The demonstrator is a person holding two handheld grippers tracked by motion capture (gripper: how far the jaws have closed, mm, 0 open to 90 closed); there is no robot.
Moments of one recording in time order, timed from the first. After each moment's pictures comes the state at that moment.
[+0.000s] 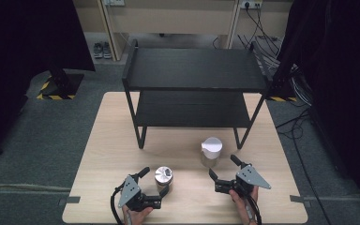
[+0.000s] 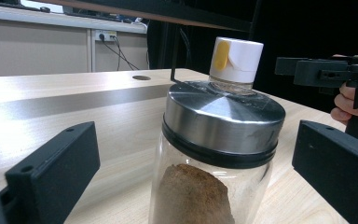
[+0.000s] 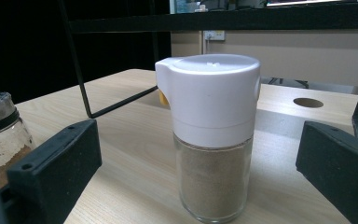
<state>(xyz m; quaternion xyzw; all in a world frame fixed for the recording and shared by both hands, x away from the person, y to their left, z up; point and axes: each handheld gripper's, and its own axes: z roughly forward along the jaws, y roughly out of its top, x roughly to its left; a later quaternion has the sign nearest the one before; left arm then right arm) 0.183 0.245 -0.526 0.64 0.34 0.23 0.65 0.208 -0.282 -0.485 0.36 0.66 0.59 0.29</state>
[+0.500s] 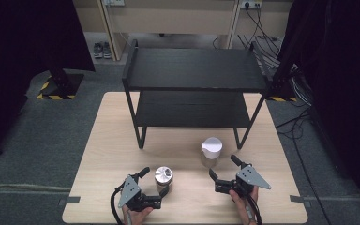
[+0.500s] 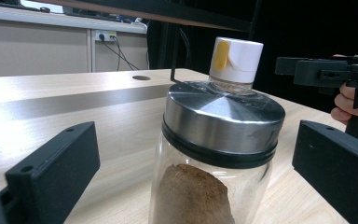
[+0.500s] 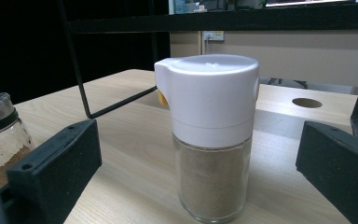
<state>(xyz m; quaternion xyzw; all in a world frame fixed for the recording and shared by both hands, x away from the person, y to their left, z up) 0.183 0.245 -0.526 0.64 0.34 0.23 0.65 0.207 -0.282 -0.485 0.36 0.66 0.59 0.29</state>
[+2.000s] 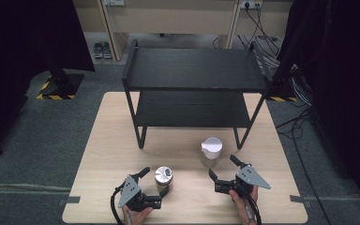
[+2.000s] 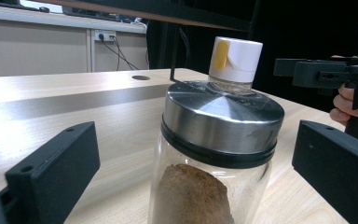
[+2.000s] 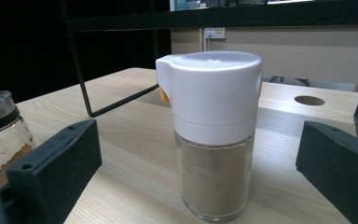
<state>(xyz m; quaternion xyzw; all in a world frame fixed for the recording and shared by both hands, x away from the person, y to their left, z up) 0.183 0.245 -0.526 0.64 0.34 0.23 0.65 0.208 -0.282 -0.485 0.36 0.66 0.59 0.29</state>
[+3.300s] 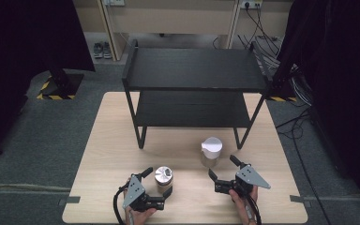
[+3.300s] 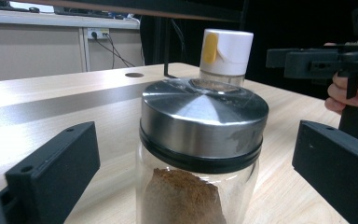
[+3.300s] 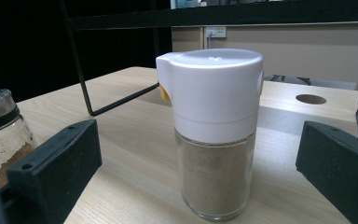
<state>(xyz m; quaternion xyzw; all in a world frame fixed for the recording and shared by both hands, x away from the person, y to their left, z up) 0.186 0.239 -0.521 0.66 0.32 0.24 0.64 0.209 -0.282 -0.486 0.36 0.66 0.59 0.28</state>
